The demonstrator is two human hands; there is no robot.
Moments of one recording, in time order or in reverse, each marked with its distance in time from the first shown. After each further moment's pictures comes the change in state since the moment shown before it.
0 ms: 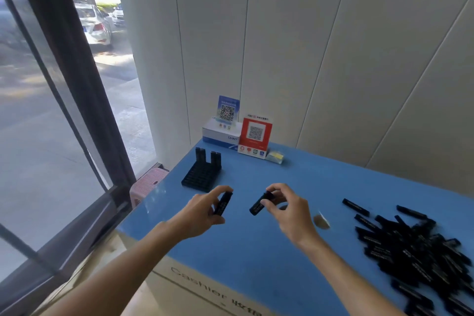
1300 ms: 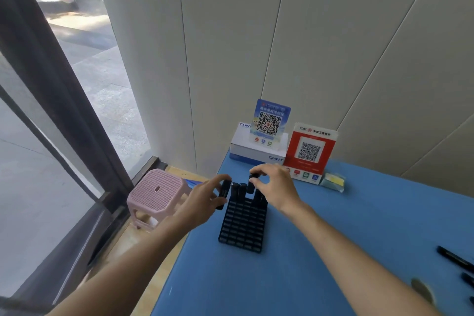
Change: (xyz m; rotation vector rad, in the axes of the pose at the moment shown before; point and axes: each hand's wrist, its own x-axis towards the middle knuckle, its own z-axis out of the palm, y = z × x) left_hand 0.190 -0.218 -0.105 -0.162 0.065 -0.010; right_hand 0.273 0.018 0.208 -0.323 -0.155 0.022
